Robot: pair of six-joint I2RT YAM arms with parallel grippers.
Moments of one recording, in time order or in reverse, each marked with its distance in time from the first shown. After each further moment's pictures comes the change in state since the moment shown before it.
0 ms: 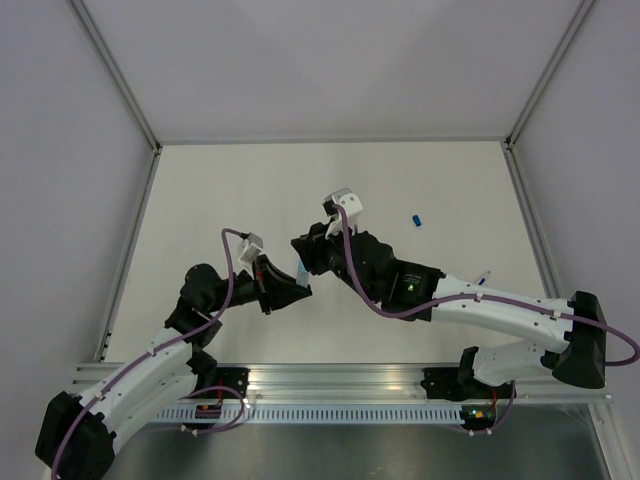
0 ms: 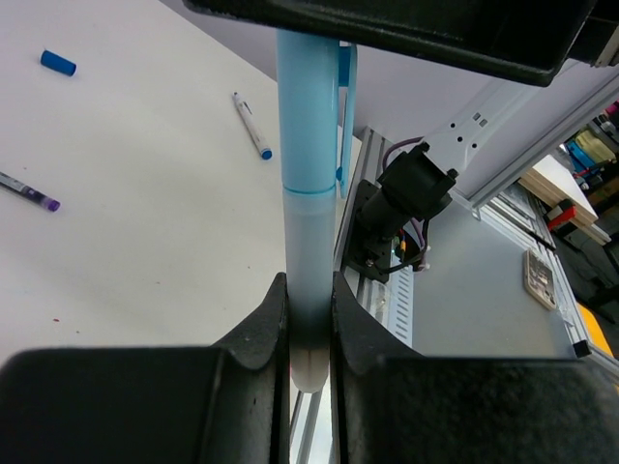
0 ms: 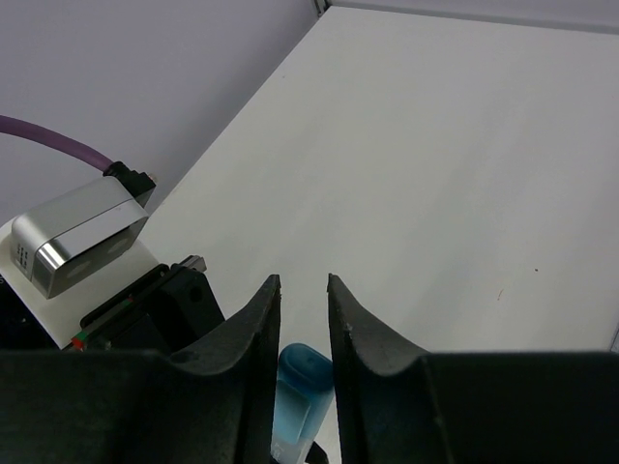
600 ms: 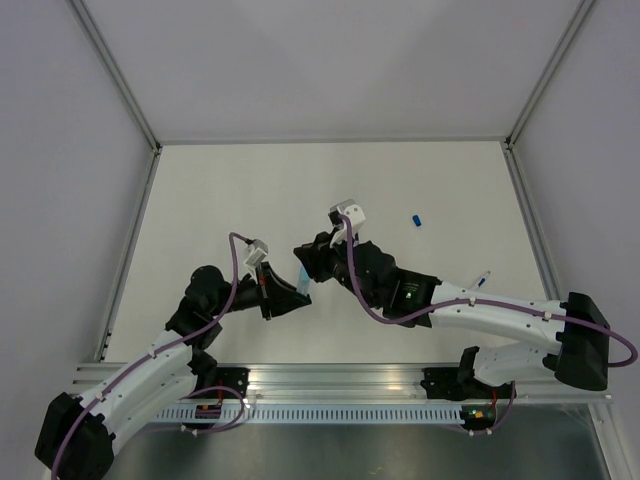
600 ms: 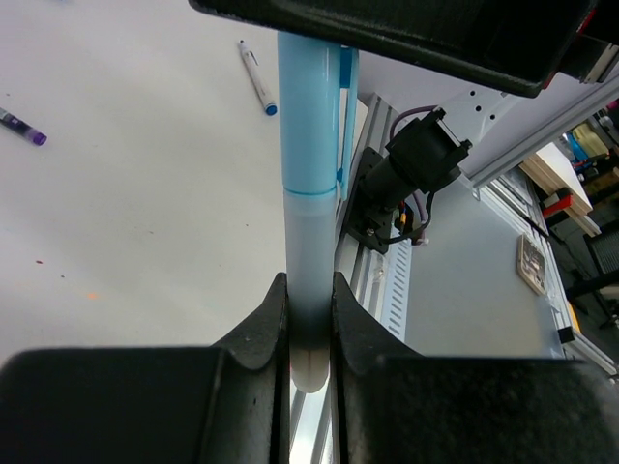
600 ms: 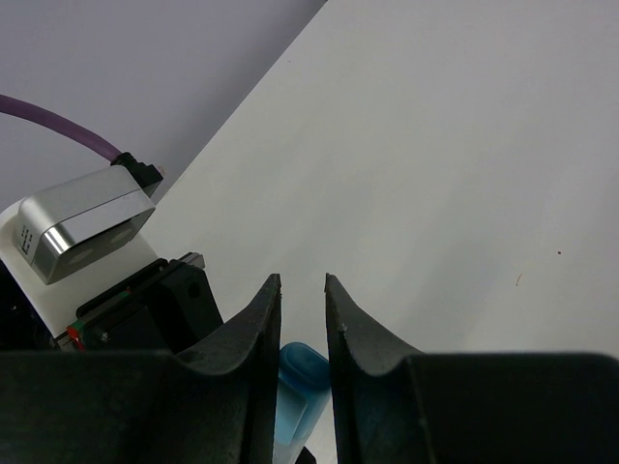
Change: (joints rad) left arm -0.003 -0.016 -0.031 -0.099 -0.002 0.000; right arm -0.014 -0.021 -0.161 0.148 -0.043 0.041
